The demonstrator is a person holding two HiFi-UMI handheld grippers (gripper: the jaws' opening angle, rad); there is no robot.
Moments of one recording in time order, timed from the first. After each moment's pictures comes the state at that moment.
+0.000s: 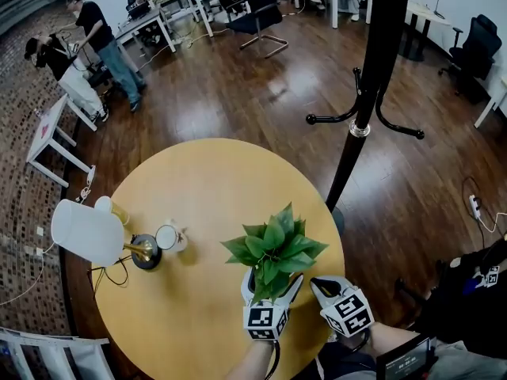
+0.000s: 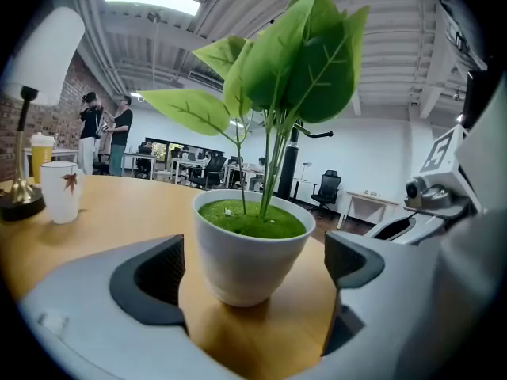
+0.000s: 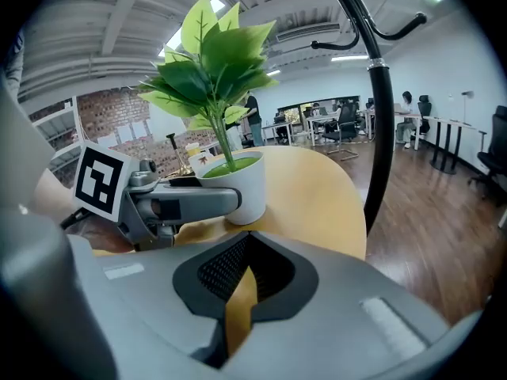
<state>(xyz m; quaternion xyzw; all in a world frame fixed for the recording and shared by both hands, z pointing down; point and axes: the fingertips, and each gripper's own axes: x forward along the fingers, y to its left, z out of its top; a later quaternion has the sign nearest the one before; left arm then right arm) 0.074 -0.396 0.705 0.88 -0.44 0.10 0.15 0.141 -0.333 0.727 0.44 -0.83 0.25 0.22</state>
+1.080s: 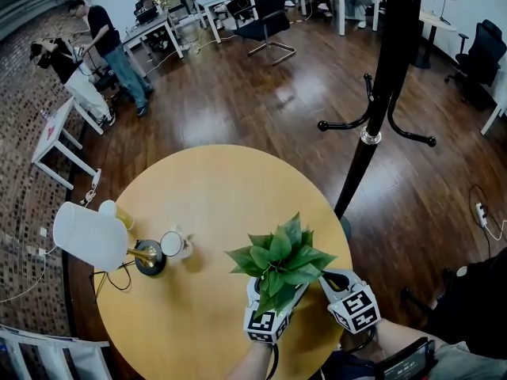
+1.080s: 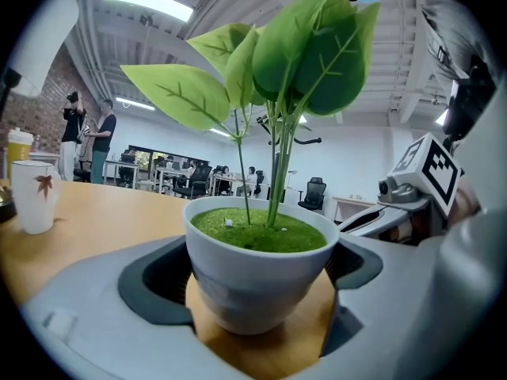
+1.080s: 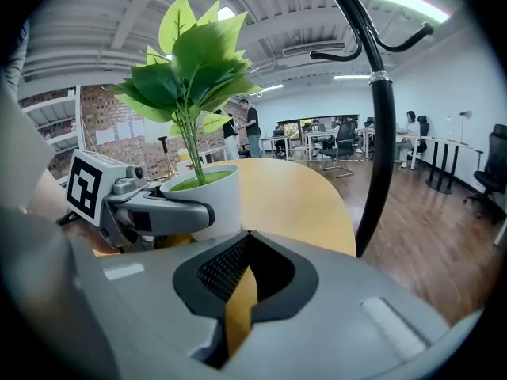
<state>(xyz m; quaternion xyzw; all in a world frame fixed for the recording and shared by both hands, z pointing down) 0.087 -0.412 0.707 0.91 -0.39 0.08 0.11 0.158 -0.379 0.725 0.47 -0.84 0.19 0.20</state>
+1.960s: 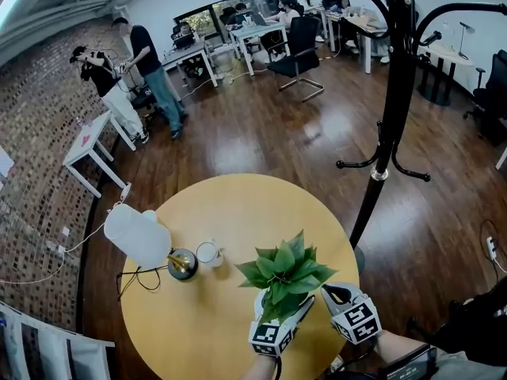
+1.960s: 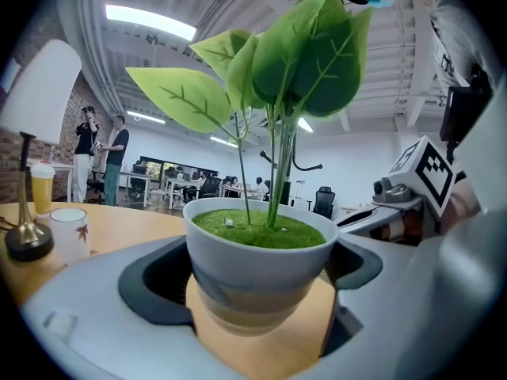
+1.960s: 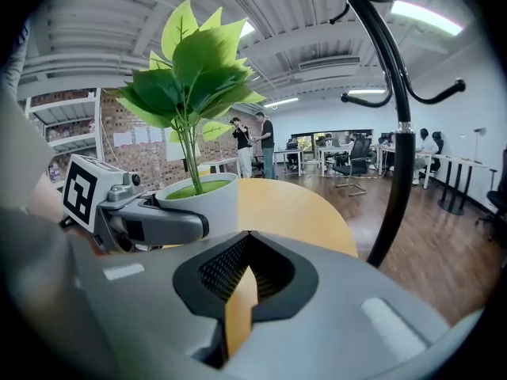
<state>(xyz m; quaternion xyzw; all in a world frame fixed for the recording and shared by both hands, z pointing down) 0.071 -0.381 0.633 0.90 -0.43 0.06 0.10 0.141 -0.365 0.642 0.44 -0.87 0.15 0.18</state>
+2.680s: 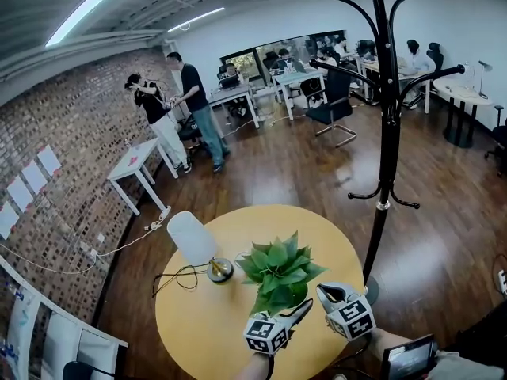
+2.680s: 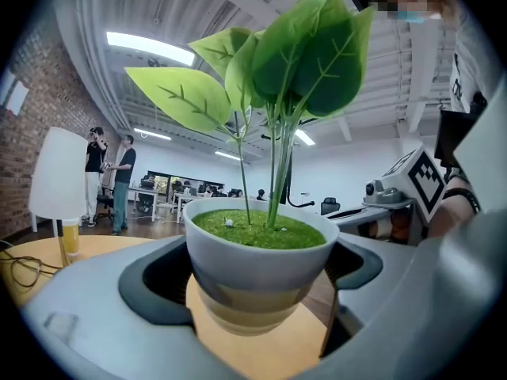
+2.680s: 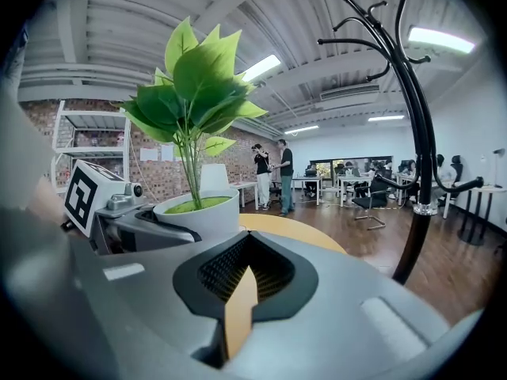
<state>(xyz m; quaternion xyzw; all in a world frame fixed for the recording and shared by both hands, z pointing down) 0.037 -0.299 0.500 0.89 -0.46 0.03 0.07 0.100 -0.301 0.504 0.39 -0.91 0.08 0.12</state>
